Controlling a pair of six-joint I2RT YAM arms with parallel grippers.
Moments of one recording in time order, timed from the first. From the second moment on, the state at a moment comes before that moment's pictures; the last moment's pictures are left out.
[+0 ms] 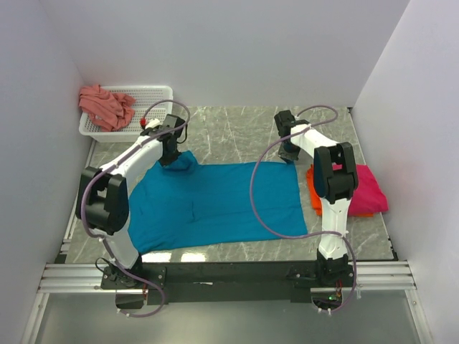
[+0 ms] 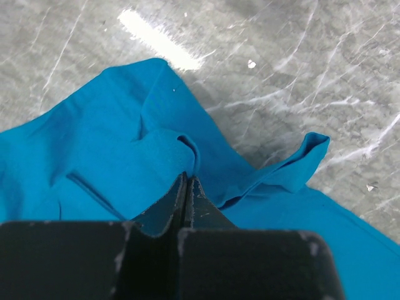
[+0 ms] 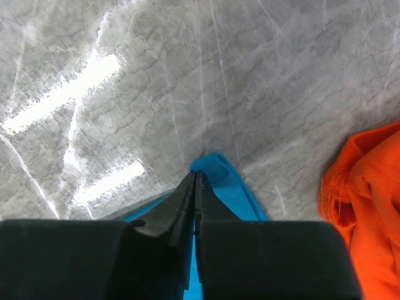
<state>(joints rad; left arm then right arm) -0.34 1.76 1.37 -0.74 -0.47 -0.92 0.22 2.15 1.64 -0.77 0.37 0.64</state>
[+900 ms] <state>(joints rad) -0.37 1.35 1.10 -0.91 -0.46 -1.12 0.29 1.74 1.24 -0.60 0.38 0.59</state>
